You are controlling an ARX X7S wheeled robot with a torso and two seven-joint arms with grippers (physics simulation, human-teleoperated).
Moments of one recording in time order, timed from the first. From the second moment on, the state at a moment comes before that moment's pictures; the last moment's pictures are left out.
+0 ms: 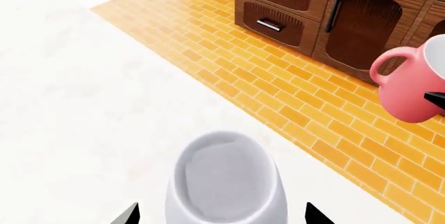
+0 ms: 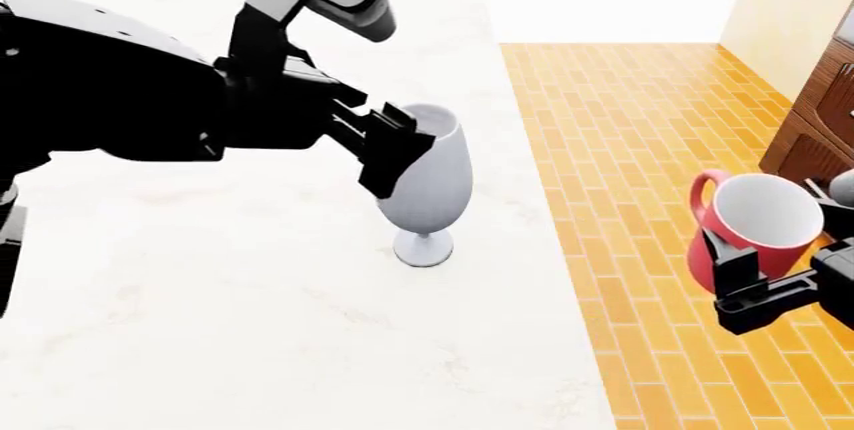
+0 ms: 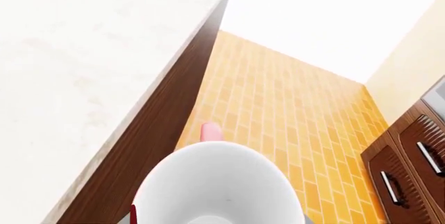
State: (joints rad) left arm -1.55 -0.49 0.71 -0.15 -1.33 -1.31 0.01; right arm 0.48 0.97 0.28 -0.63 1.01 1.36 0.06
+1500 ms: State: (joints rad) left arm -1.52 -0.43 0.82 -0.24 -1.23 -1.20 0.11; right arm 0.43 0.99 0.29 -0.61 1.04 1.32 0.09
